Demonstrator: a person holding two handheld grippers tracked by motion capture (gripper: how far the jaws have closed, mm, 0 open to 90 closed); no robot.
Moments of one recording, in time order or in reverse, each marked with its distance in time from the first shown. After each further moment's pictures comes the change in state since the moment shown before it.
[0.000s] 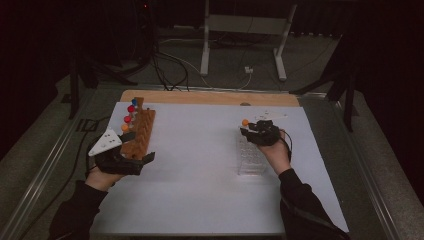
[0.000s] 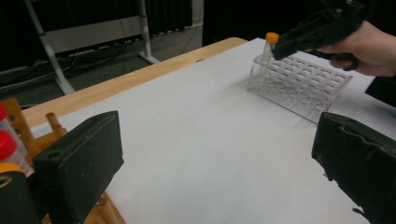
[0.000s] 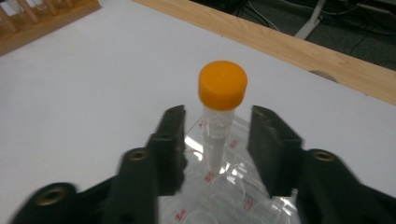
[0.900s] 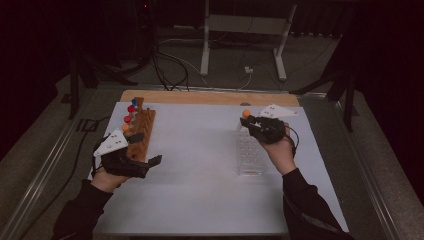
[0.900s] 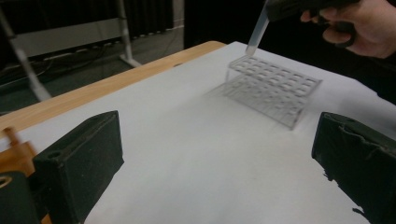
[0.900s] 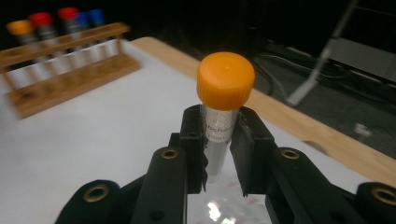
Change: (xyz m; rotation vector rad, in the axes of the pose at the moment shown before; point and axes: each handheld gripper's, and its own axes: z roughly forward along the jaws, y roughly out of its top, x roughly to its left) left arm -0.018 0.011 0.007 -0.013 -0.095 0.012; right arm 0.037 0.036 -0.061 -0.185 0.059 -0.119
